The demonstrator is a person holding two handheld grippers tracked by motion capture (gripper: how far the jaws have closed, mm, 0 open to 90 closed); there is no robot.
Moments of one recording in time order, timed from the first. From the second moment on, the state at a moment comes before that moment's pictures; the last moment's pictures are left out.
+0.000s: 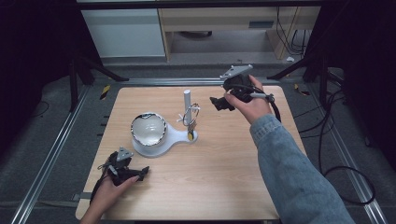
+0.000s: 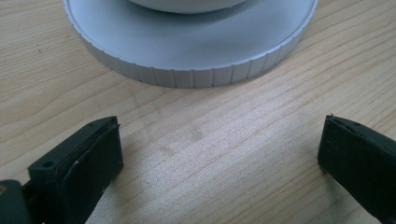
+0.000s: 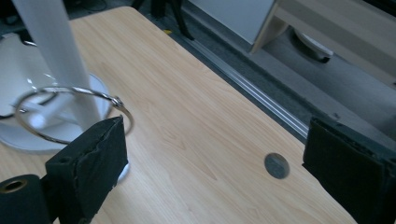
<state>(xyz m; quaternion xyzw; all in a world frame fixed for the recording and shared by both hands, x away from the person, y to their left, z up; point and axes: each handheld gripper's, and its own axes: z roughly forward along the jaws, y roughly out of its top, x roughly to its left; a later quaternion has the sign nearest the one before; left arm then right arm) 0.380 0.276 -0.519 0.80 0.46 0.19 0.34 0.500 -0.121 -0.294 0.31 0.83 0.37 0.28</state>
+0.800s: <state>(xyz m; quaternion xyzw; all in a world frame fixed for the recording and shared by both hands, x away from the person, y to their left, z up) 0.380 0.276 -0.519 0.80 0.46 0.19 0.34 0.479 -0.194 -0.348 0.37 0.81 0.35 0.28</state>
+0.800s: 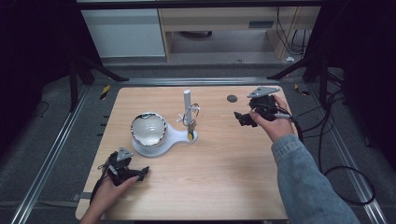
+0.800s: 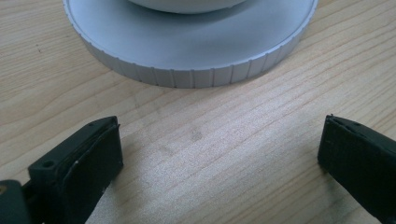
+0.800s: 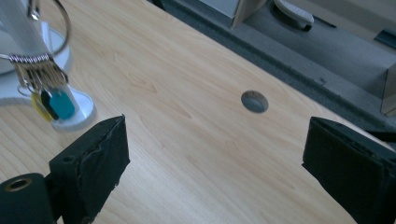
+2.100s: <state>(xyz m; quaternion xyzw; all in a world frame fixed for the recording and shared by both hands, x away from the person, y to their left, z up) 0.379 0.276 -0.519 0.80 0.46 0.19 0.34 0.468 -0.274 -0.492 0.48 0.79 0.30 0.22</state>
